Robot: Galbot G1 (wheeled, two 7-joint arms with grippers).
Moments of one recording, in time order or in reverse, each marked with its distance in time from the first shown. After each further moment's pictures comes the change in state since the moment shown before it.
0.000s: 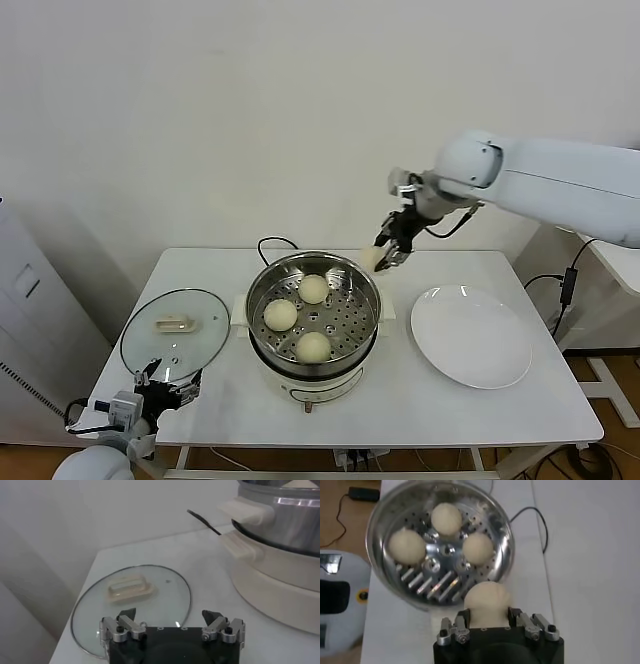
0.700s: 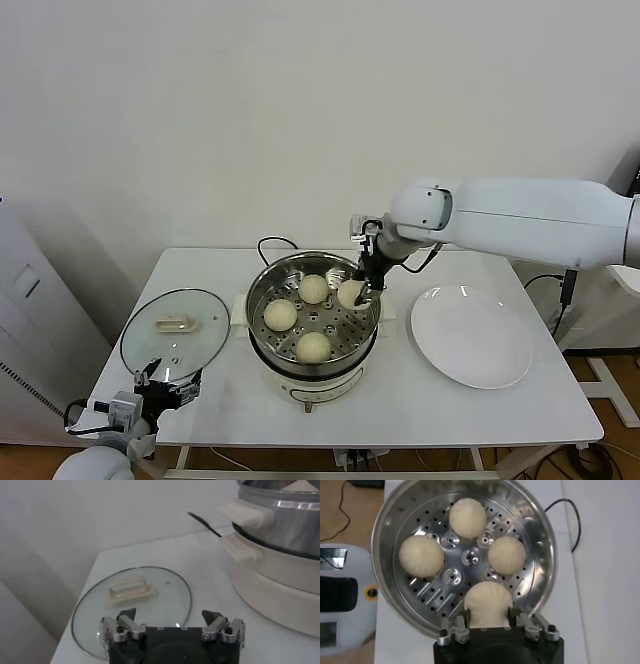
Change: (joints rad) left arm 0.002 -0.012 -0.005 -0.002 0.001 -0.002 0.000; right arm -0.103 0.075 -0.005 0.071 0.024 -0.106 0.159
